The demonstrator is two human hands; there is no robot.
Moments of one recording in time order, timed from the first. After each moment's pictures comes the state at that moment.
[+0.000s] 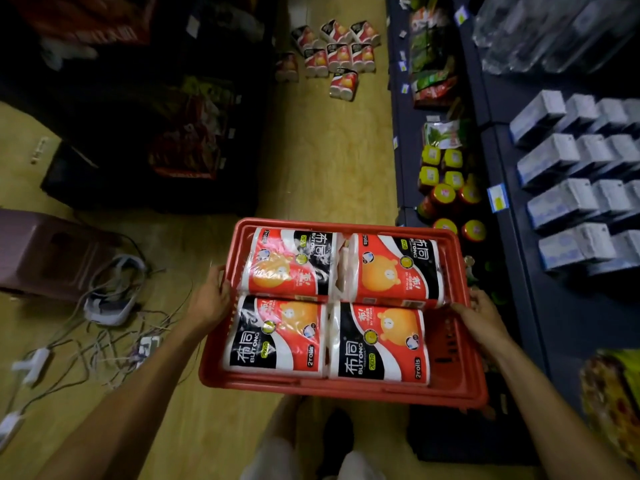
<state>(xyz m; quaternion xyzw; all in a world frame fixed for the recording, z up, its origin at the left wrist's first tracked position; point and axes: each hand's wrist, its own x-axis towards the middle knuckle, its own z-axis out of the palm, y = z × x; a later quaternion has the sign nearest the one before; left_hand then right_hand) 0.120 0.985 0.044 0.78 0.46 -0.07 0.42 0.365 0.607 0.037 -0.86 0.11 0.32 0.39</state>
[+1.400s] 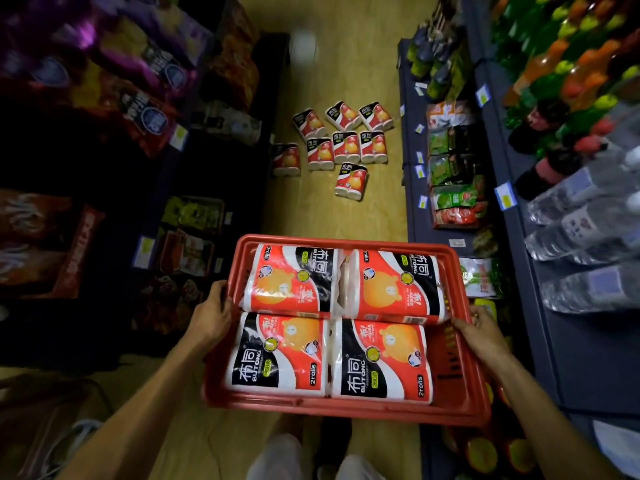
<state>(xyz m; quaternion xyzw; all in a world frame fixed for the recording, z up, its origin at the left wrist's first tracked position) 0.601 1.342 0.040 0.78 0.48 -0.09 0.39 0.867 0.963 0.029 -0.87 0.10 0.32 0.37</state>
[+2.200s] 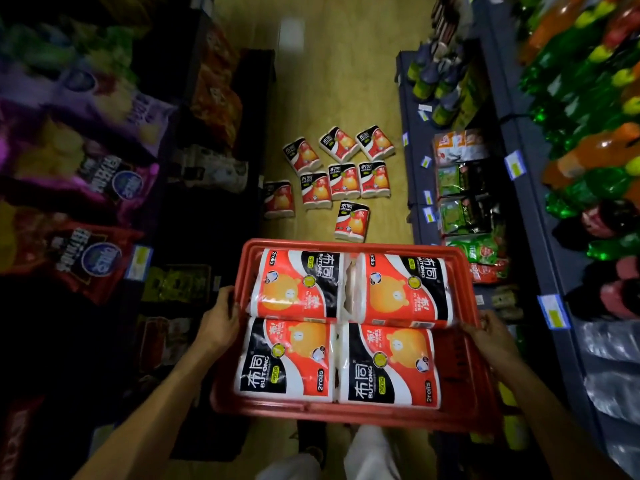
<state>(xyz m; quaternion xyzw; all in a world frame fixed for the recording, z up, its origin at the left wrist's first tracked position) 0.835 1.521 0.014 0.79 0.46 -0.11 0.38 1.081 1.128 0.009 -0.87 0.14 0.30 0.37</state>
